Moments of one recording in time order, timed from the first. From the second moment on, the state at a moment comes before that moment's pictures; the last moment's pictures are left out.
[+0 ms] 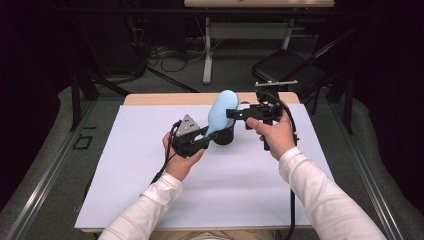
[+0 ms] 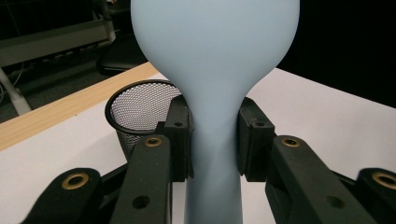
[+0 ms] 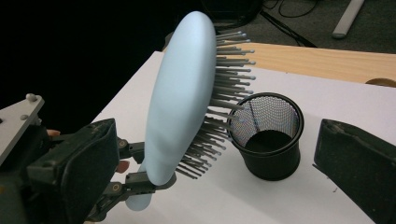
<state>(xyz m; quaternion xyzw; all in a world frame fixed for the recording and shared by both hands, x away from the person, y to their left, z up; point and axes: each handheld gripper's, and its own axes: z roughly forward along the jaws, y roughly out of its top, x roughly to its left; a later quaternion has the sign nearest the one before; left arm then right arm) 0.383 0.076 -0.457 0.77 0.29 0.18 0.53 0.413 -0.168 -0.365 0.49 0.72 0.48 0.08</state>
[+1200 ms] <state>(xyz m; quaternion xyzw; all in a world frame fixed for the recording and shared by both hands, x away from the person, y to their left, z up) 0.380 0.074 -0.458 0.78 0.29 0.18 0.53 0.433 -0.153 -0.365 0.50 0.71 0.50 0.04</state>
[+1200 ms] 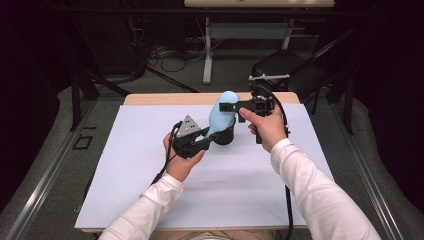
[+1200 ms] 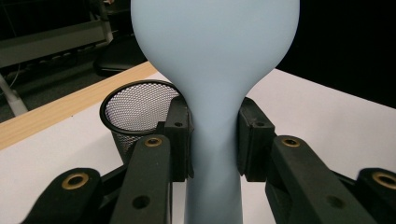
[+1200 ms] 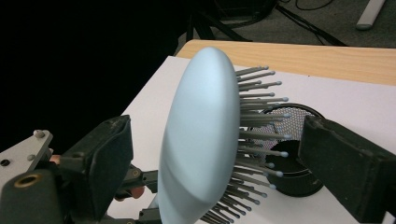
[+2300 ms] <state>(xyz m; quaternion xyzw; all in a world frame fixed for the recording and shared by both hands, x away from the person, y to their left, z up) 0.381 0.073 -0.461 0.77 0.29 0.17 0.54 0.434 -0.143 -0.366 0.49 0.71 0.50 0.02</state>
